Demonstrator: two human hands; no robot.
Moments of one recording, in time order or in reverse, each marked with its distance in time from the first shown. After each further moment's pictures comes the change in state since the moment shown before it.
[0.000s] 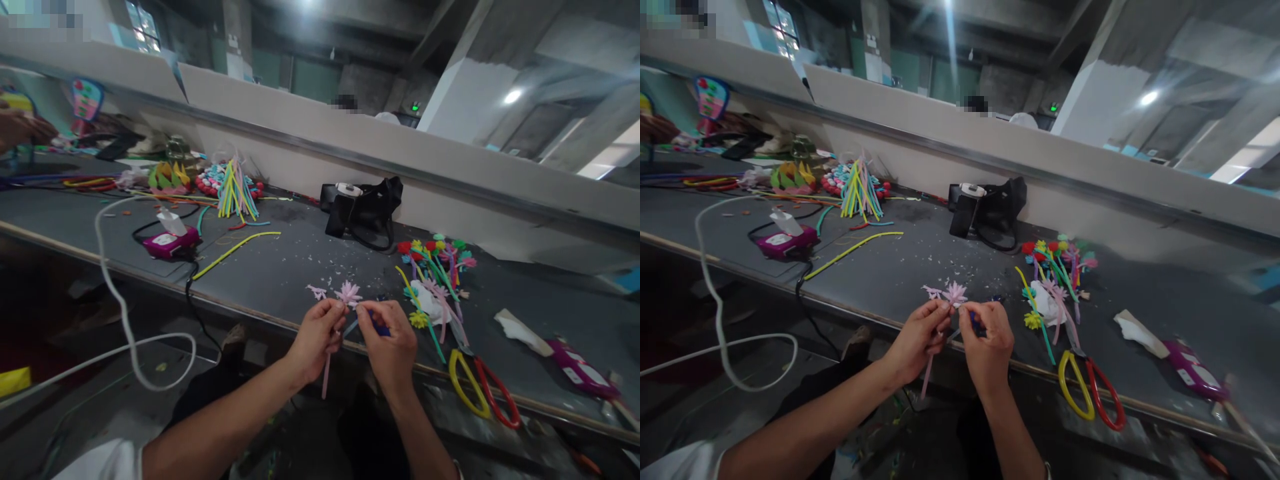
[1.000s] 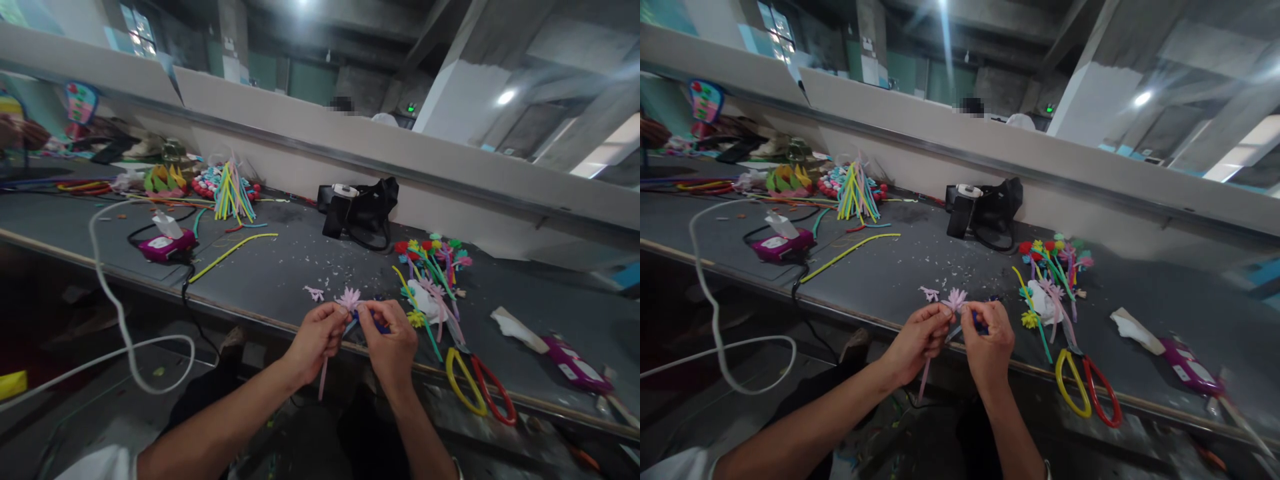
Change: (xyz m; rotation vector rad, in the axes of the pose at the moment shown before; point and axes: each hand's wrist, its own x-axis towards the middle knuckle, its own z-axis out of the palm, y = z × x) left_hand -0.004 0.004 0.002 0.053 -0.066 -0.055; right_hand 0.002 0.008 0.001 -0.023 0.032 0.032
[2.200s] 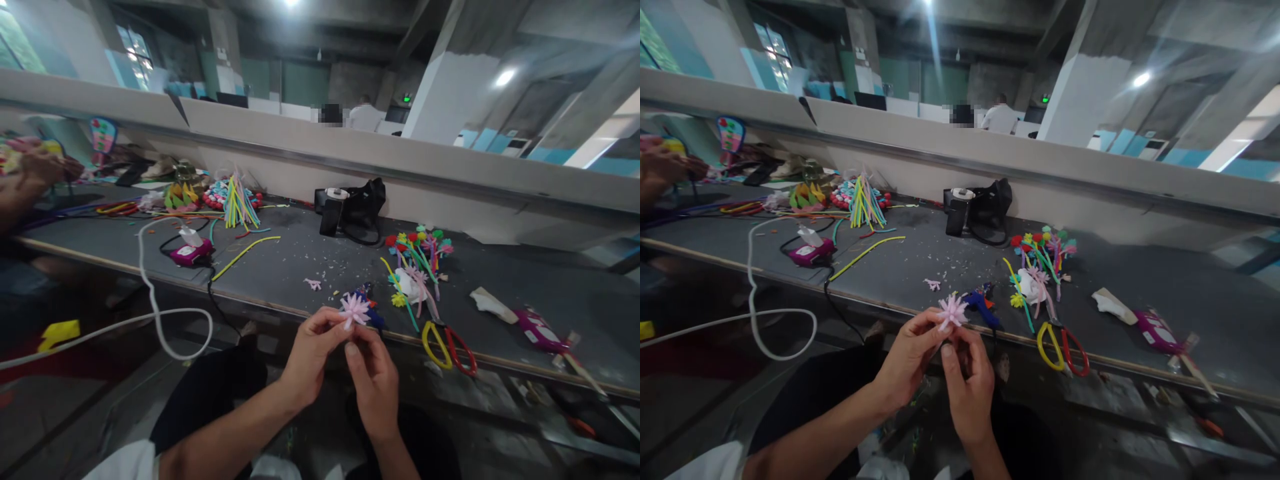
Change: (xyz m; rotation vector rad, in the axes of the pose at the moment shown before) left_hand -0.081 0.007 0.053 -0.022 0.144 0.206; right_hand -0.070 -0.068 -0.061 0.602 -0.141 0.499
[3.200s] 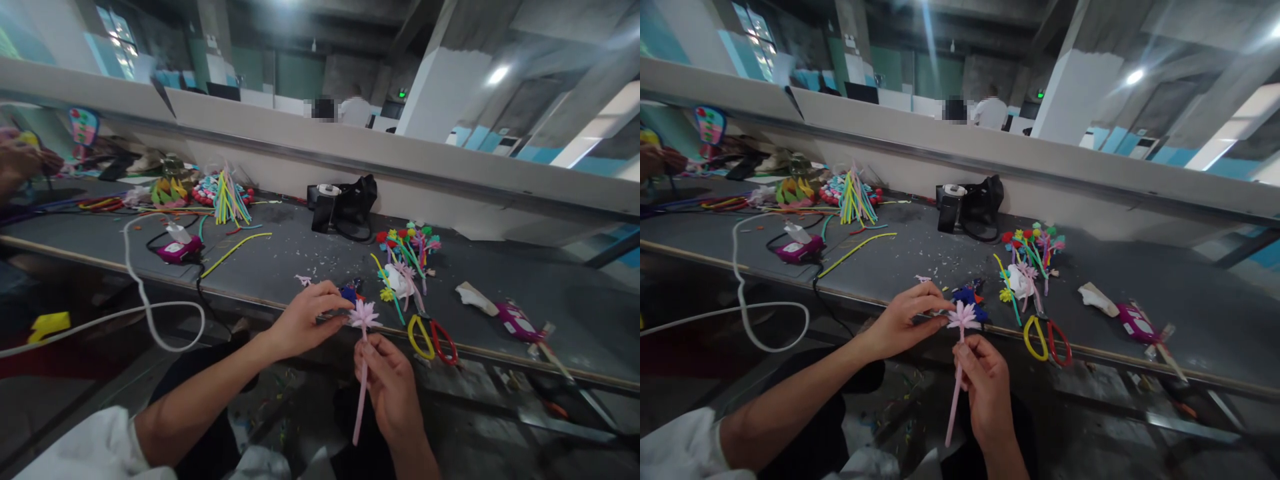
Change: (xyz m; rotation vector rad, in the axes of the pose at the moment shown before) left_hand 0.028 0.051 0.004 1.004 -0.506 0.587; right_hand 0.004 -0.017 -0.038 0.530 -0.067 0.455
